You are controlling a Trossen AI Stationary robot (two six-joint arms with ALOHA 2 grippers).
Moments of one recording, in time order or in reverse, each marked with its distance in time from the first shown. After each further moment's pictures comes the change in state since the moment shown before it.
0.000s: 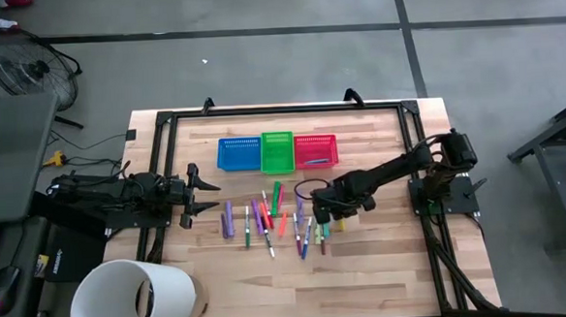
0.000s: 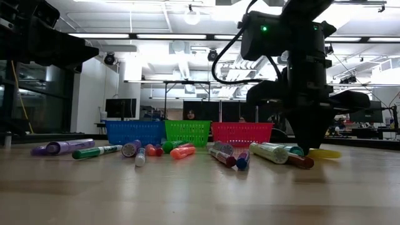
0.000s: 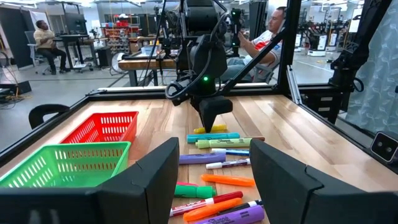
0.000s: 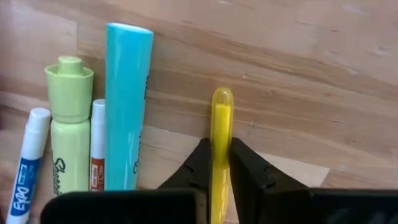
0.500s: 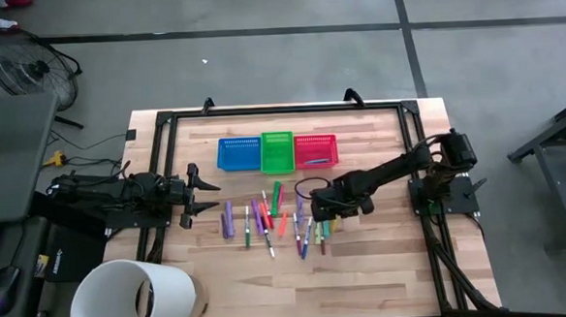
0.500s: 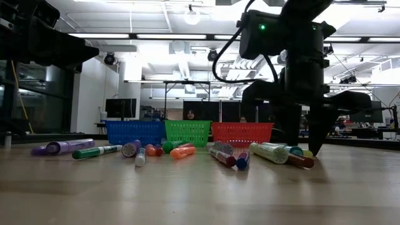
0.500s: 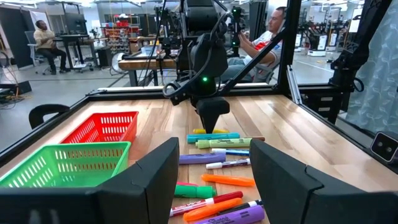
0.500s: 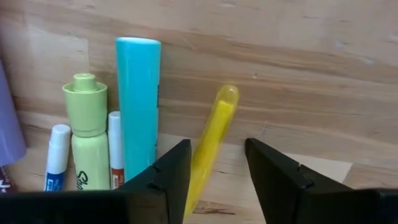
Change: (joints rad) left arm 0.000 0.000 0.000 0.000 0.000 0.000; right arm 0.000 0.000 0.002 0.005 0.024 0.108
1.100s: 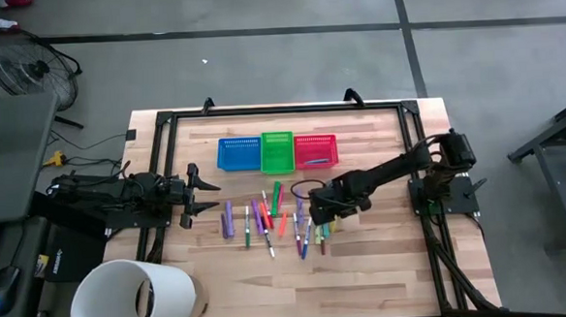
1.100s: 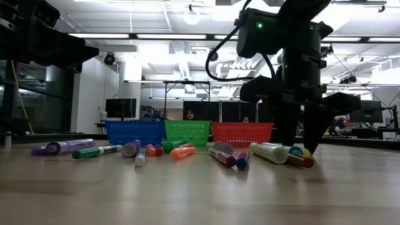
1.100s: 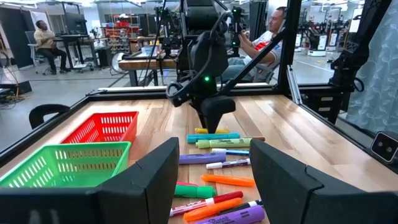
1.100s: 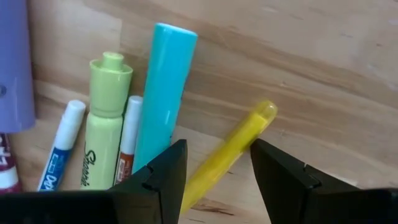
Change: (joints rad) left arm 0.000 0.000 0.000 0.000 -0.001 0.000; right arm -0.007 0.000 0.018 0.027 -0.003 -0.131
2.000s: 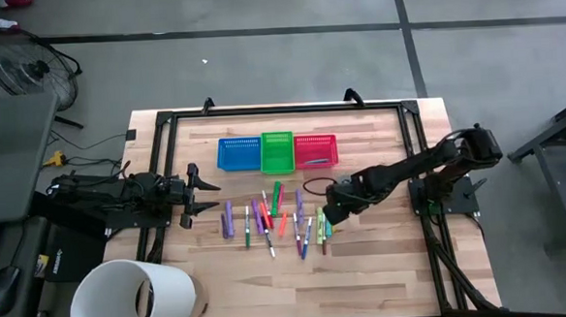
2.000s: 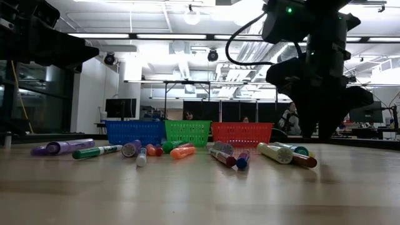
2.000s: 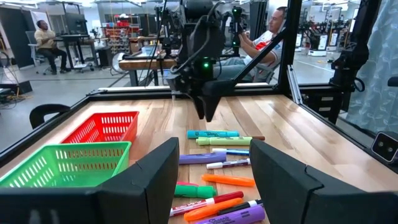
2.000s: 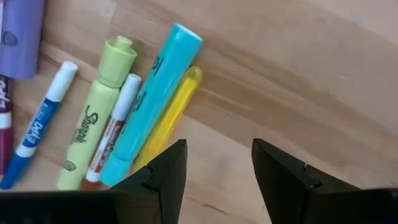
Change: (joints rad) left arm 0.000 0.000 0.000 -0.002 -0.002 0.000; right arm 0.003 -0.218 -0.165 0.051 0.042 -0.141
